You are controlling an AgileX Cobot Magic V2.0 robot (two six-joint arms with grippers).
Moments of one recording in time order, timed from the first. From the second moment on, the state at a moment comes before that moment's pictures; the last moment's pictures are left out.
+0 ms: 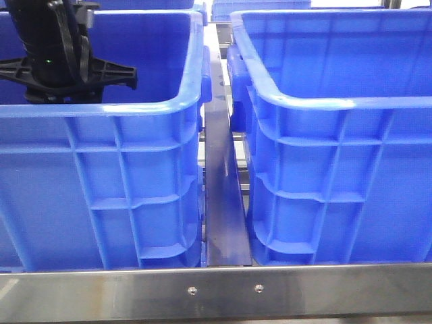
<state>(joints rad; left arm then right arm) -0.43 1.85 -1.40 0.50 0.76 -0.80 0.08 -0.01 0.03 0.03 -0.10 0.03</state>
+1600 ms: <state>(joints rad) -1.14 1.47 -1.40 0.52 0.84 -0.44 0.08 0.01 -0.26 0.03 0.20 0.15</state>
